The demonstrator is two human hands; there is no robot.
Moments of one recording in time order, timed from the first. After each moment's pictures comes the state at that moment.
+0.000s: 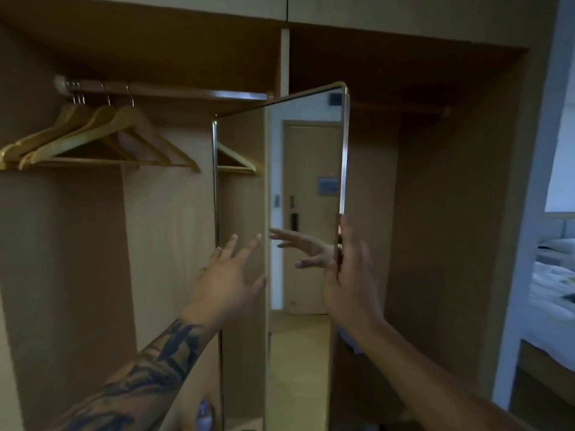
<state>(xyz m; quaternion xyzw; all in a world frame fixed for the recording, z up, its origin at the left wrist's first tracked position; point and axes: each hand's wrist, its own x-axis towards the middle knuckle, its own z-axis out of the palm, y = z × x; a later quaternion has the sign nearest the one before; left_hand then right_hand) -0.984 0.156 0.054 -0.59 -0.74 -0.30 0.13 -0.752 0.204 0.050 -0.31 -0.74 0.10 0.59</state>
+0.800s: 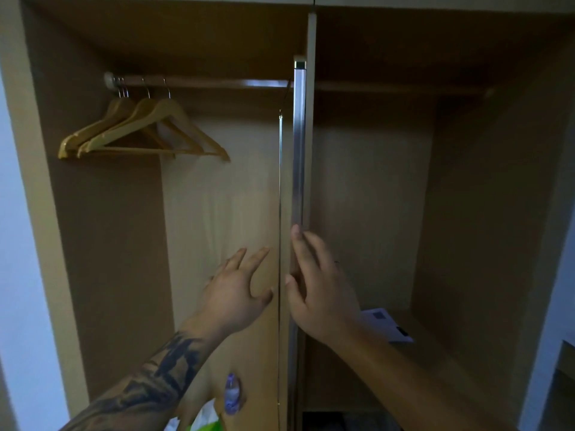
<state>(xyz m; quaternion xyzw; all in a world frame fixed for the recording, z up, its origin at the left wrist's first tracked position) -0.971 0.084 0.030 -0.58 -0.75 -0.29 0.08 -0.794 0.161 0.025 -0.20 -0.84 -0.04 0.50</state>
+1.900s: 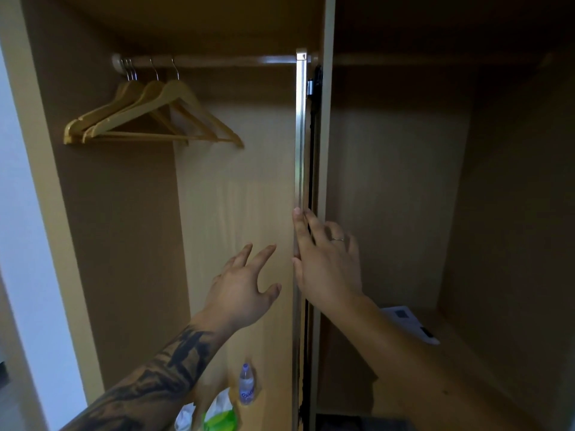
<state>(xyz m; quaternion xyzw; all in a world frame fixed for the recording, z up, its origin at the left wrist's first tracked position) -0.993 0.123 0.005 -0.56 -0.77 -0.28 0.08 -0.839 0.223 0.030 -0.33 -0.85 -0.17 0.37</state>
